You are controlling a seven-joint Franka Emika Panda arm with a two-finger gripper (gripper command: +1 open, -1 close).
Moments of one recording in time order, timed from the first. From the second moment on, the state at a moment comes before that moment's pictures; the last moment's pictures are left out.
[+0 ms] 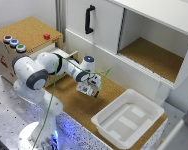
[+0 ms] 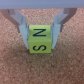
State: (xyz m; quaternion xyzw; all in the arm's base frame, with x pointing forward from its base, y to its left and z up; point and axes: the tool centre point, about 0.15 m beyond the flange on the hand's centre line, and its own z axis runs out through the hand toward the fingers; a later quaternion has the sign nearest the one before) arm 0.354 -0.044 0.204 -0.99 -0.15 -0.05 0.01
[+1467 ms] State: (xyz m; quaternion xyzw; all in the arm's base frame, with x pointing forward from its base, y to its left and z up) arm 0.347 -0.034 0.212 -0.63 -0.78 -0.02 -0.01
